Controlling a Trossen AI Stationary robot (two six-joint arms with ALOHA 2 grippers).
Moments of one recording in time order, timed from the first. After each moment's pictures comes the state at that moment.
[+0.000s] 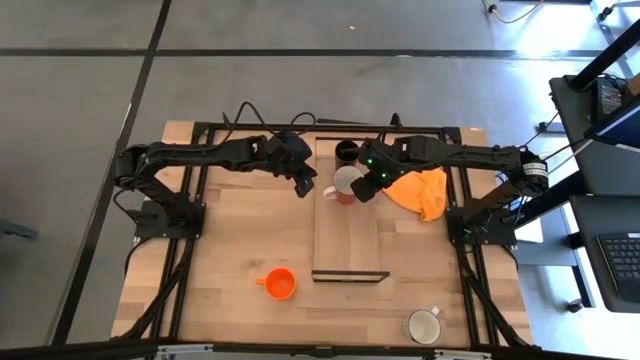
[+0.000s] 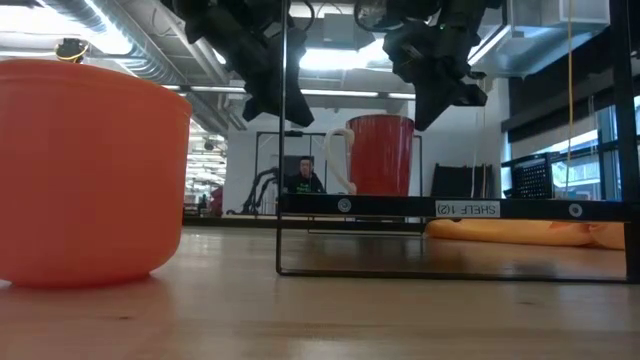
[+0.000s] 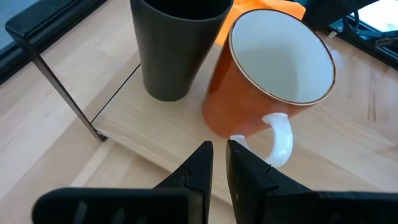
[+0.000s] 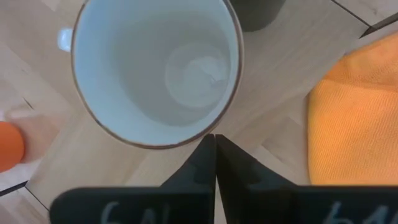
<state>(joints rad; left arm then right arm) 0.29 1.50 1.10 -0.32 0.05 -0.30 -0.21 1.51 1.29 -0.95 -0.01 0.70</state>
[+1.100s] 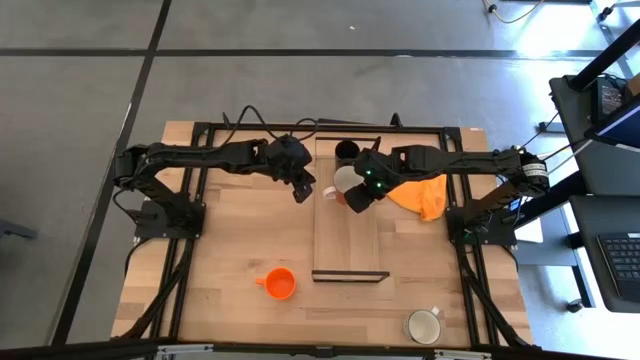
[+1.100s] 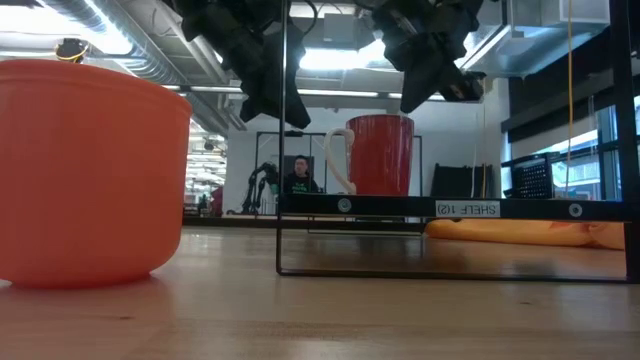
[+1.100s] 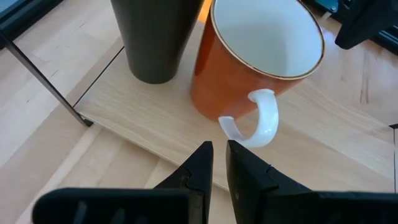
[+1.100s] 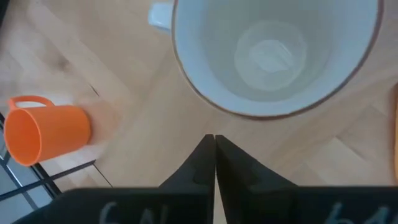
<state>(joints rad) 0.26 1.50 1.10 -0.36 0.06 -0.30 -0.11 1.52 1.29 -0.85 -0.10 0.83</state>
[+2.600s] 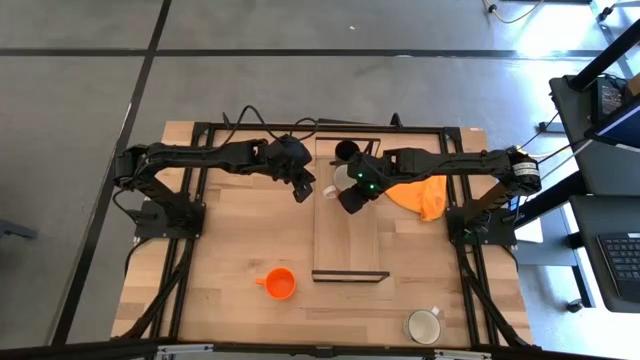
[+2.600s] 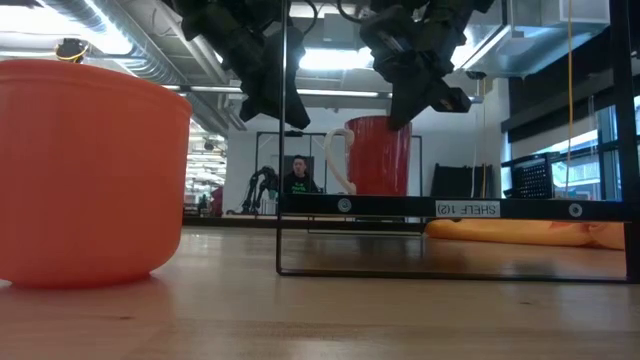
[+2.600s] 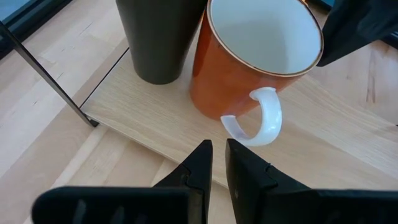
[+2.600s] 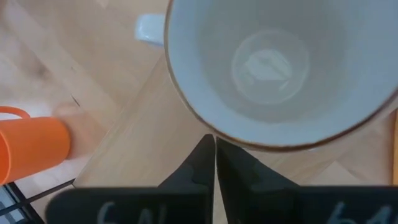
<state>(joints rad) 0.26 1.50 1.10 -0.37 0.04 -0.29 -0.12 1.58 1.29 -0.80 -0.05 0.80</state>
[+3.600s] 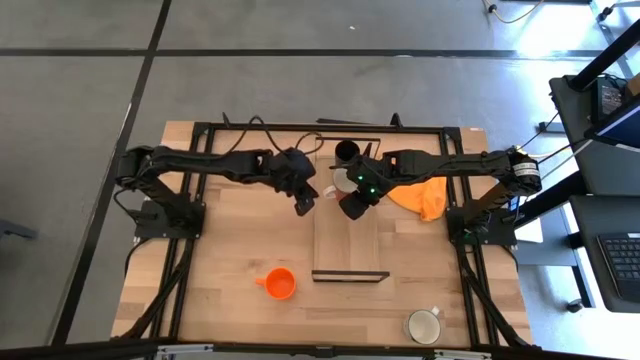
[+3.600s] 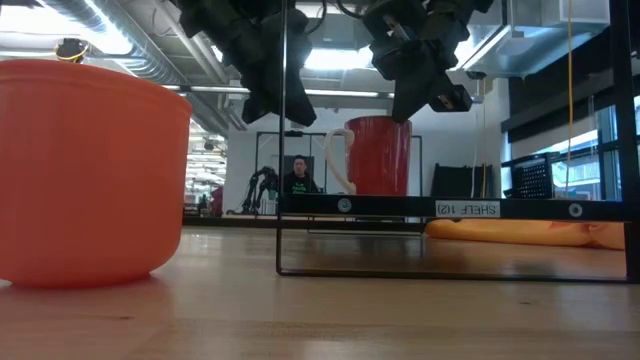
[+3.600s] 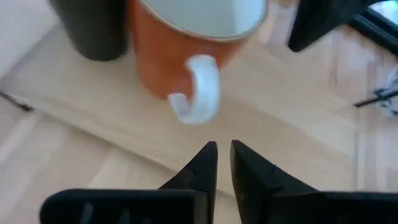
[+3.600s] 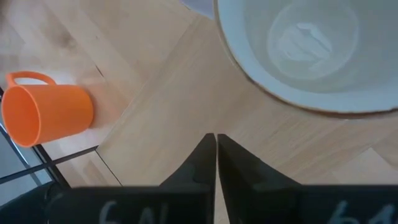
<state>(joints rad) 0.17 1.53 1.10 -0.35 0.10 -0.39 -0.10 1.58 1.29 -0.80 -0.16 0.78</state>
